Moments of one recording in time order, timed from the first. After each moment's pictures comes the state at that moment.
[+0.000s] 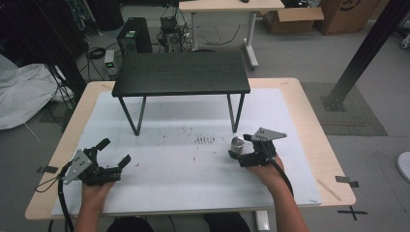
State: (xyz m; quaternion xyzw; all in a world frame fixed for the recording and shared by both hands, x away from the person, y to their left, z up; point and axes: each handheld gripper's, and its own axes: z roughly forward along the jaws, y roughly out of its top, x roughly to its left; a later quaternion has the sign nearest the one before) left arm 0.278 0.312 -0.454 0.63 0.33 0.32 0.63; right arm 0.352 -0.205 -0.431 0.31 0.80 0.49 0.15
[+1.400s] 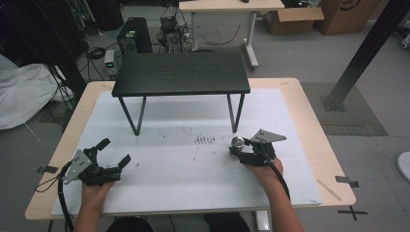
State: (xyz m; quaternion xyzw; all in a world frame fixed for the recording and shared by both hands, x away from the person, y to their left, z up) left arm 0.278 0.313 -0.454 0.63 0.33 0.32 0.63; right arm 0.347 -0.202 -0.435 0.32 0.79 0.50 0.16
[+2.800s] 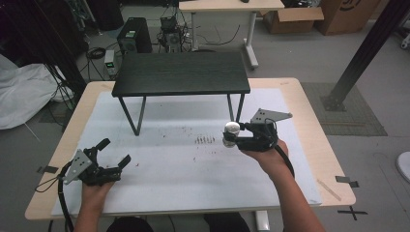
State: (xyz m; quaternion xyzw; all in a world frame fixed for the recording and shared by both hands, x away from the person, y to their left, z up) left arm 0.278 0.312 -0.454 0.63 0.33 0.32 0.63; right arm 0.344 -0.184 -0.338 0.26 0.80 0.53 0.13
